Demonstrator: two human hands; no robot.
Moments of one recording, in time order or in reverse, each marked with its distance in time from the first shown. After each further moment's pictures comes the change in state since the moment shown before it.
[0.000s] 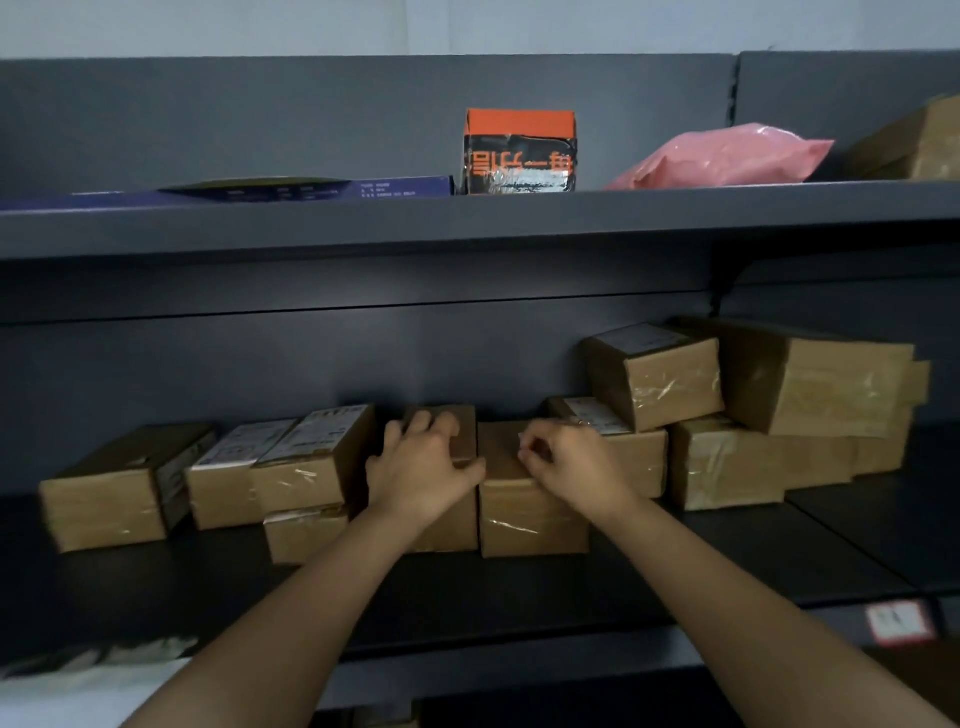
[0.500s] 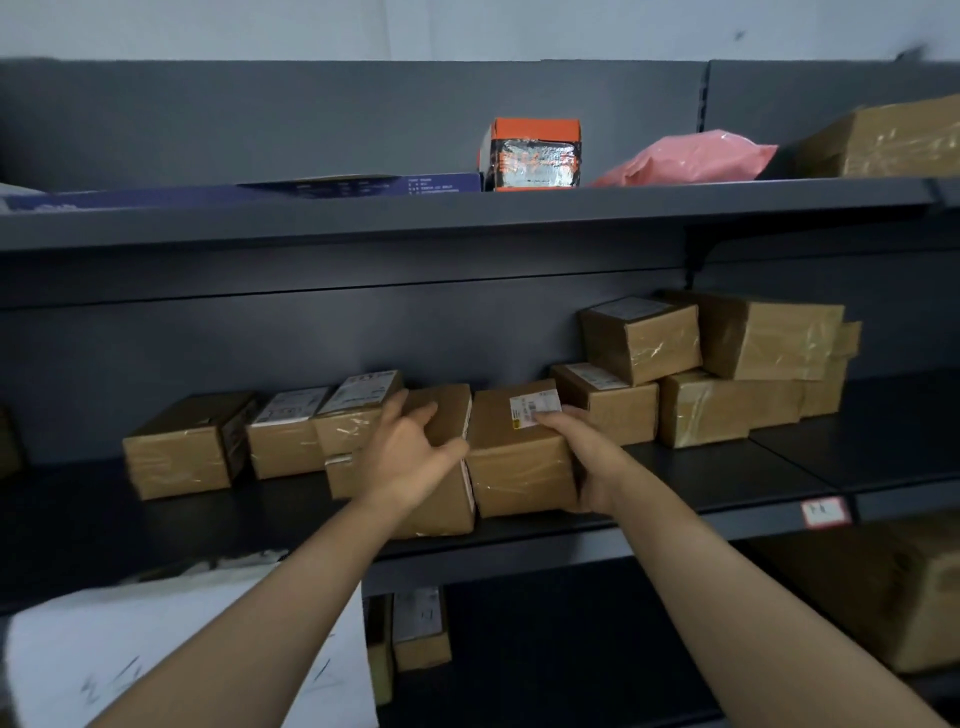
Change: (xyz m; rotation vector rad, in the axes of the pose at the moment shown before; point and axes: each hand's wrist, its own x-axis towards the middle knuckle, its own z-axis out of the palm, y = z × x) left_hand -0.082 -0.038 -0.051 -0.305 0.039 -0.061; right_hand -0.064 -0.065 -0.020 1.199 -0.141 0.913
